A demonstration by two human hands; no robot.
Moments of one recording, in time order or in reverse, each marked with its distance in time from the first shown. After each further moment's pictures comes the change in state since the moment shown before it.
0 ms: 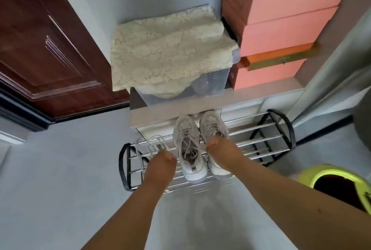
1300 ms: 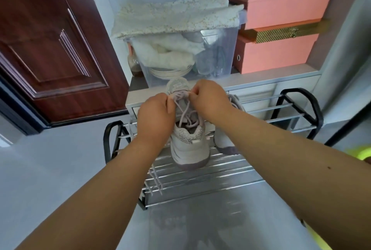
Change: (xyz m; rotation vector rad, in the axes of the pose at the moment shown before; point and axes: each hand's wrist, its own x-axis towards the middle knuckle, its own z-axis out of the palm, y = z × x) left_hand 0.026 -0.053 0.055 0.167 0.768 0.683; right_hand 0.035 0.015 0.085 -0.176 0.557 -0.468
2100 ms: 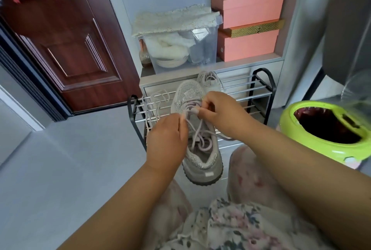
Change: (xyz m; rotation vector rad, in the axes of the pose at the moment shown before) left_hand -0.239 0.089 -0.134 0.010 0.156 0.208; right_hand -0.272 -0.027 -0.094 0.196 -0.065 -0.160
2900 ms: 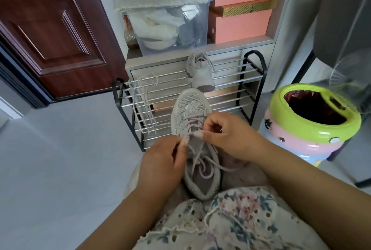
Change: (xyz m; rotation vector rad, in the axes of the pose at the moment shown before) left_hand -0.069 0.011 -0.016 -0.193 -0.326 -0.154; right_hand -0.072 0.023 0.016 0.164 -0.125 0.117
